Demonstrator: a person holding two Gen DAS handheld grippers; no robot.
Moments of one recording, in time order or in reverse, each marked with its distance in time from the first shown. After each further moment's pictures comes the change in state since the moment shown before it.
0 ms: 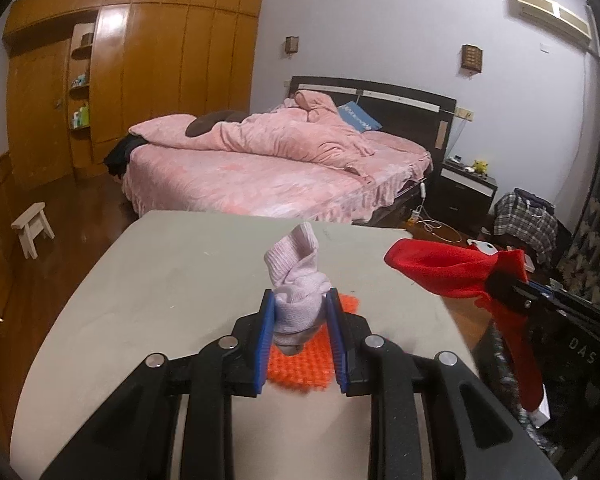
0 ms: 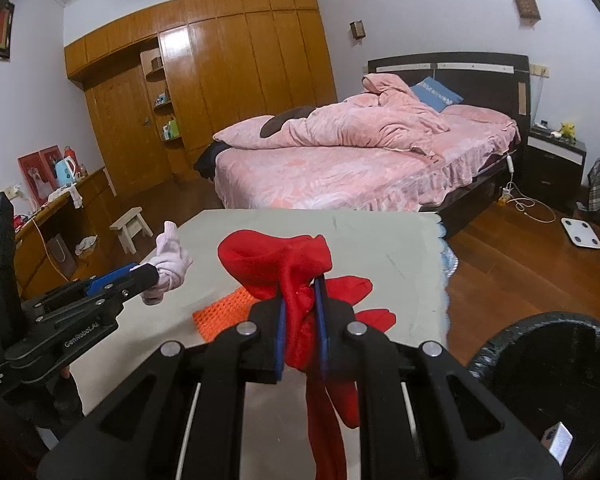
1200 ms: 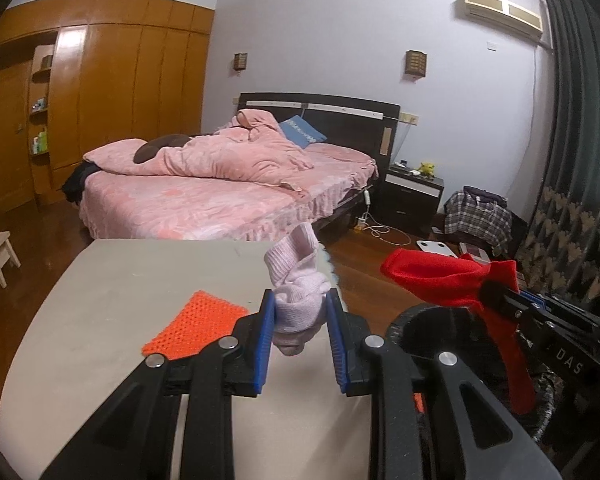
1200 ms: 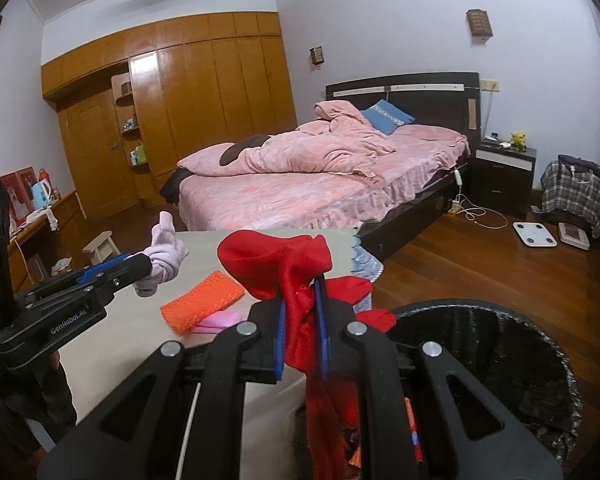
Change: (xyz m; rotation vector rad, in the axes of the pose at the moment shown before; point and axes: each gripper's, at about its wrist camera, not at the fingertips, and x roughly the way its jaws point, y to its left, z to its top) left arm -0.046 -0.106 -0.001 0.079 -0.050 -0.152; right arm -0.115 -0.060 -0.020 0.044 -0.090 -0.141
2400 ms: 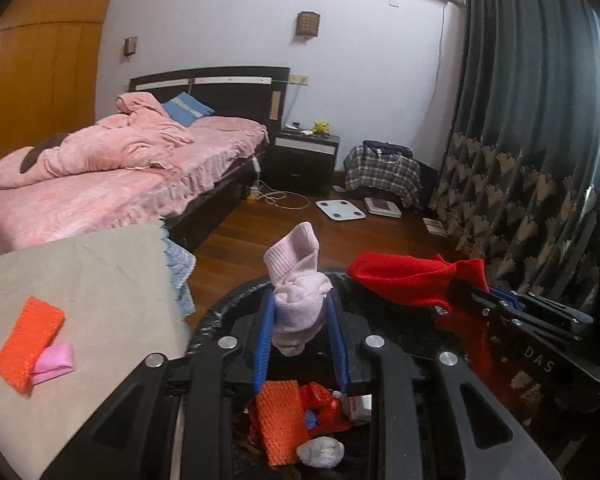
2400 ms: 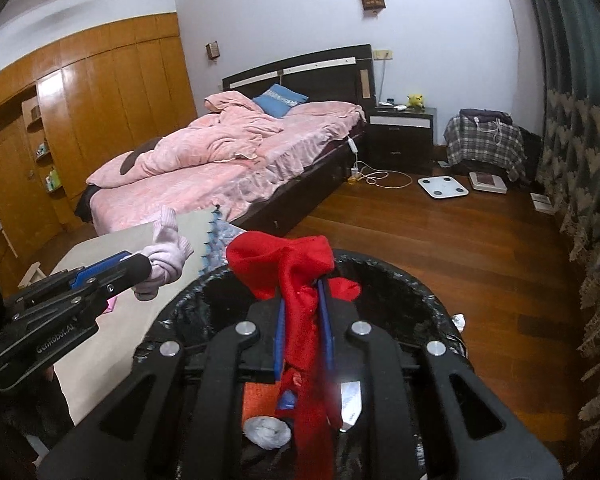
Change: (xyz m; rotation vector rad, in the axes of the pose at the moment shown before) left arm 0.065 -0.162 -0.033 0.163 0.113 -0.343; right arm -0.044 -0.134 -0.060 0.177 0.050 -0.307
